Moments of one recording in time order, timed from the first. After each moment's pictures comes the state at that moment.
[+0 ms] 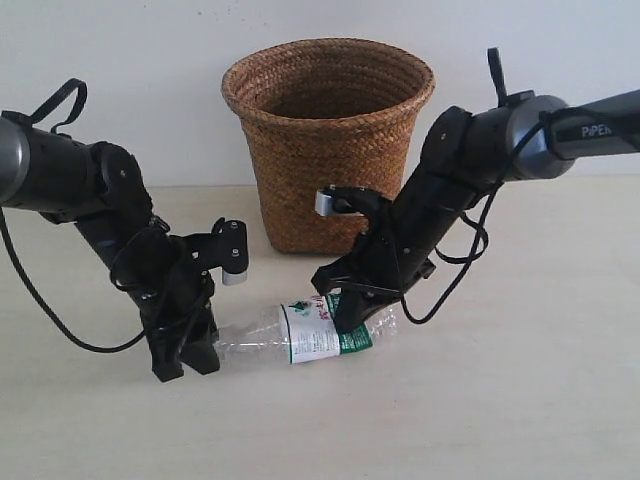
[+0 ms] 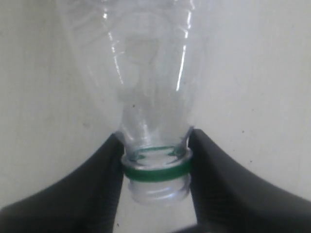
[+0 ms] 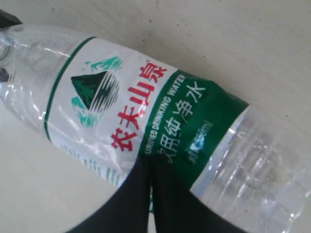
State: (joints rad) left arm -0.36 2.06 -1.29 -0.38 0.80 1.33; right arm 0.43 2.20 -1.56 0.59 0.94 -0.56
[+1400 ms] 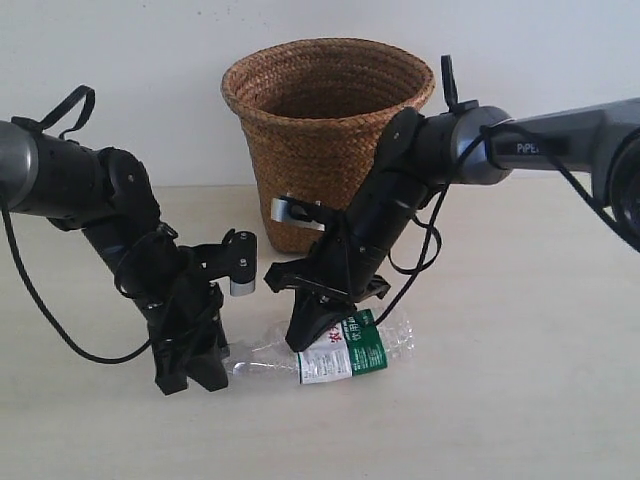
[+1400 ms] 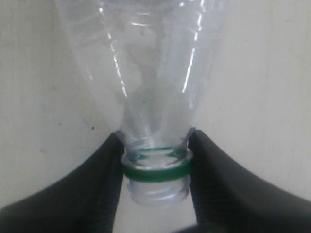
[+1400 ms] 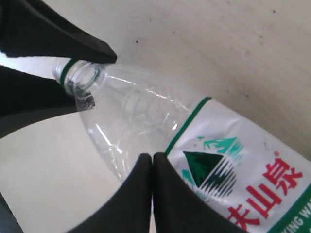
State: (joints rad) left arm -0.37 2.06 -1.29 -0.43 0.85 1.37; right arm 0.48 2.31 -1.76 0.67 1.18 -0.48
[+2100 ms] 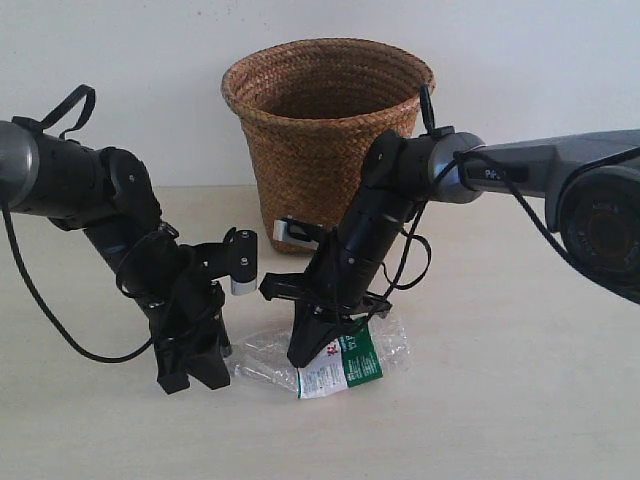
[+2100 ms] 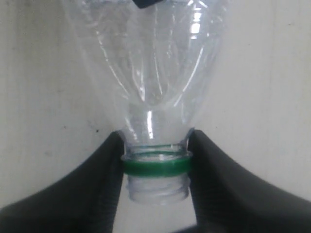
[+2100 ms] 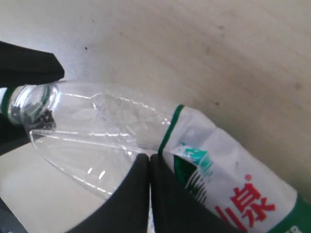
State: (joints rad) left arm -0.37 2.06 -1.29 -0.43 0.84 1.37; right arm 0.49 2.47 -1.89 0.61 1.26 -0.28
